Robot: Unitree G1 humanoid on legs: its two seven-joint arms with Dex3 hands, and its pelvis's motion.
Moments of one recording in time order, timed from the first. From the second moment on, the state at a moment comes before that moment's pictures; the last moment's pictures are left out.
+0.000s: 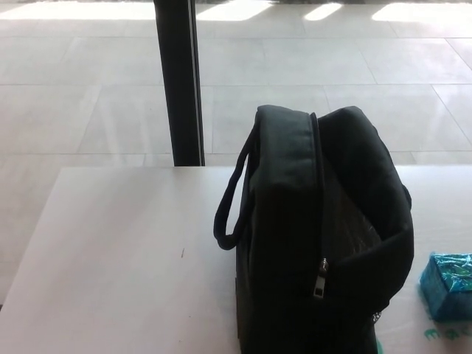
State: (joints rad) left_arm 0.21 0.61 0.27 0.35 -0.28 0.35 -0.54; right_arm -0.46 -0.83 0.11 0.31 -0.06 0.37 0.35
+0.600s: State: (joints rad) left_arm 0.21 0.61 0.27 0.36 -0.28 0.35 -0.54; right_arm -0.44 -0.66 0.21 0.39 -0.19 0.34 0.28
